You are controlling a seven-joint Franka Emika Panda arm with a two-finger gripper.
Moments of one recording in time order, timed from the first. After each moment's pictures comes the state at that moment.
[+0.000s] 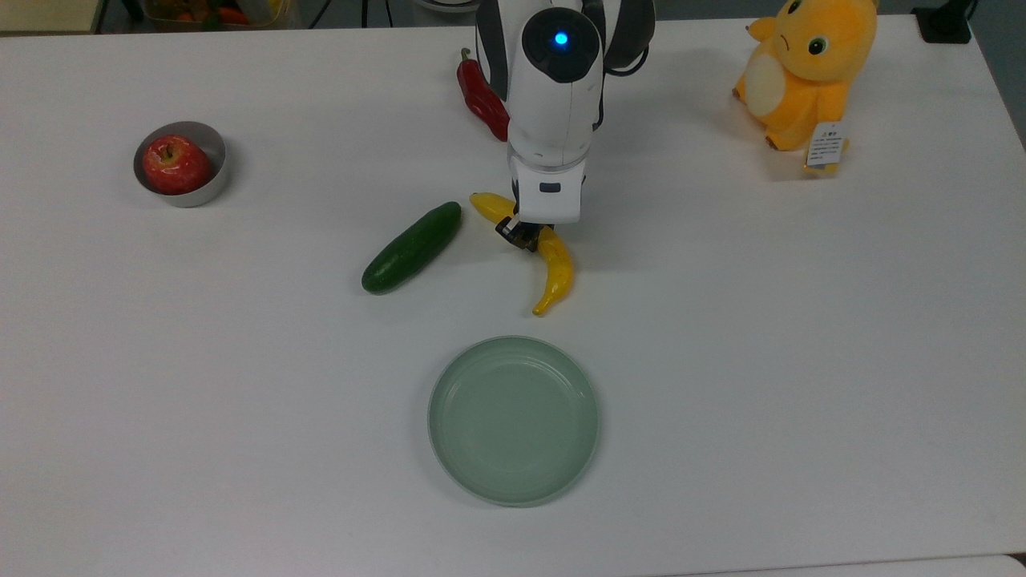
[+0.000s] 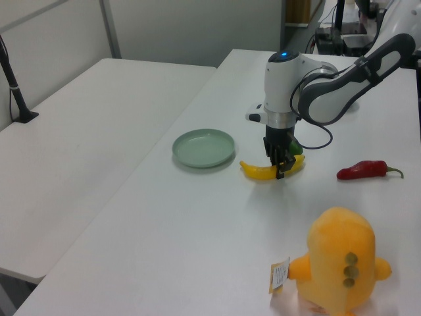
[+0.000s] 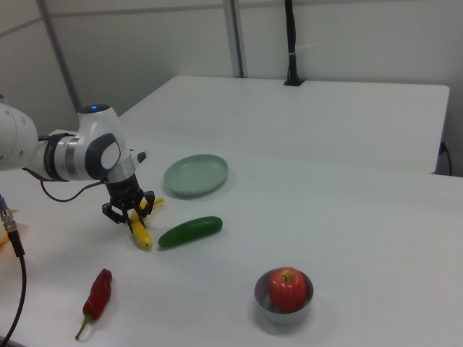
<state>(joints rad) 0.22 0.39 0.08 -1.89 -0.07 2.29 -0.52</state>
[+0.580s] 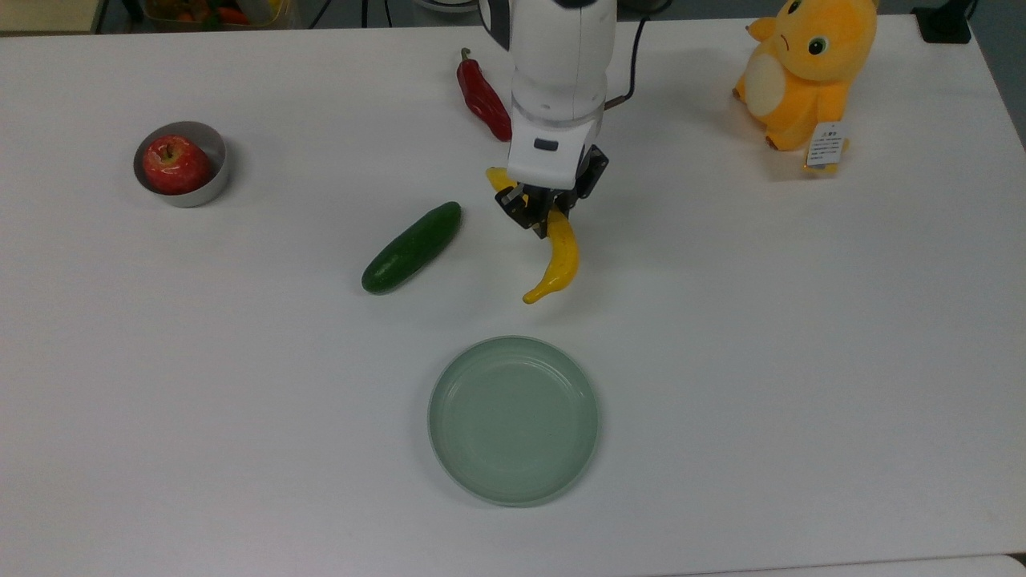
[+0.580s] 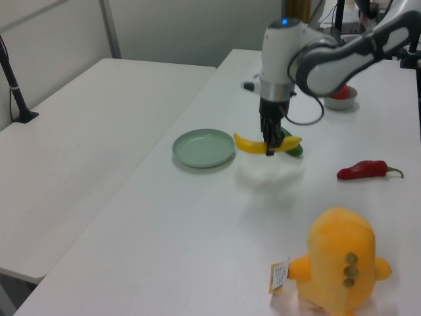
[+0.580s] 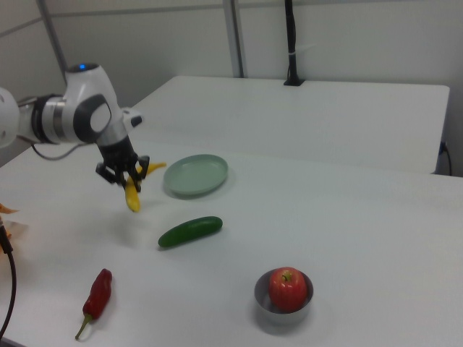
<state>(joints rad) 0.22 0.32 0.08 -1.76 -0.04 2.19 -0.30</state>
